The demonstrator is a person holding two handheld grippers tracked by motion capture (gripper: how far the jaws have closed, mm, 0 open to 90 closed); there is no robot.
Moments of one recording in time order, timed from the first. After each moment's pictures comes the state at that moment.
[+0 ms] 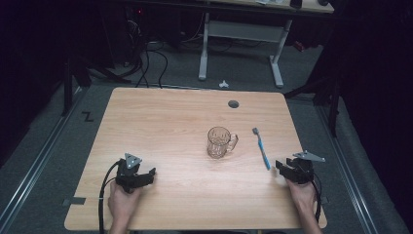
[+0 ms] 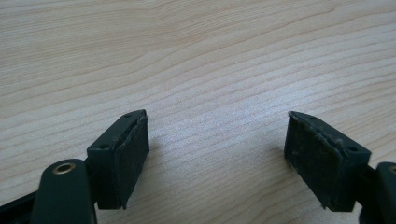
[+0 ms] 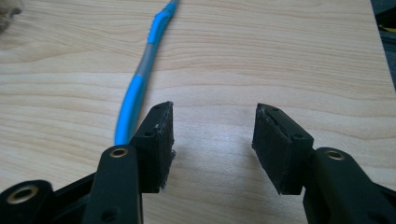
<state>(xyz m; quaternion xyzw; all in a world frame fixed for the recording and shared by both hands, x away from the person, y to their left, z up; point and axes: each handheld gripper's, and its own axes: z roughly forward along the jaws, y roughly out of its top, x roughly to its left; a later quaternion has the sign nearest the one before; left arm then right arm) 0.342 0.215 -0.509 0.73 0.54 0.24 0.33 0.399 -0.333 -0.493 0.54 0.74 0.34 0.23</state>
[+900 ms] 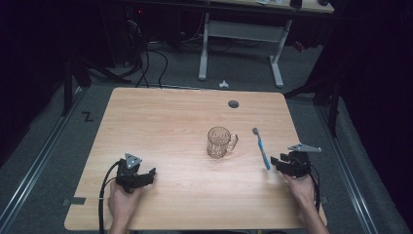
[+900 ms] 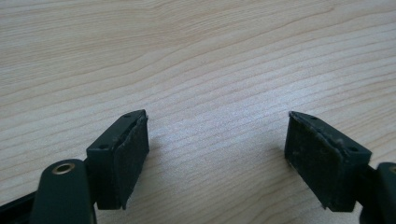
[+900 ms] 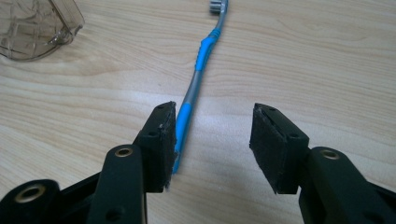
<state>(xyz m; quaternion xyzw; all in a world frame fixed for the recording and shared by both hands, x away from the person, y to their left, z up) 0.342 0.215 -0.509 0.73 0.54 0.24 0.33 0.410 -0.316 -0.465 0.51 0.77 0.33 0.19</state>
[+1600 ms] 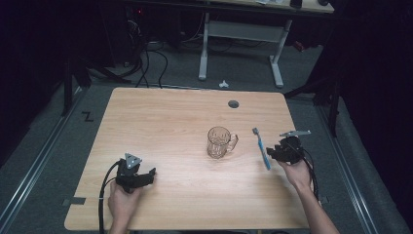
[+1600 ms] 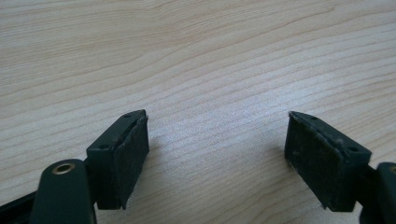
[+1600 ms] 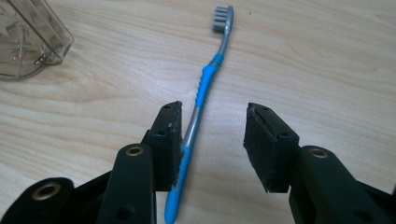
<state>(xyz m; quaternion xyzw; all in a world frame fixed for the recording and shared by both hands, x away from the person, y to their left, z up) 0.342 0.215 -0.508 0.73 0.54 0.24 0.33 0.450 -0.295 -0.447 0.50 0.80 0.29 0.17</state>
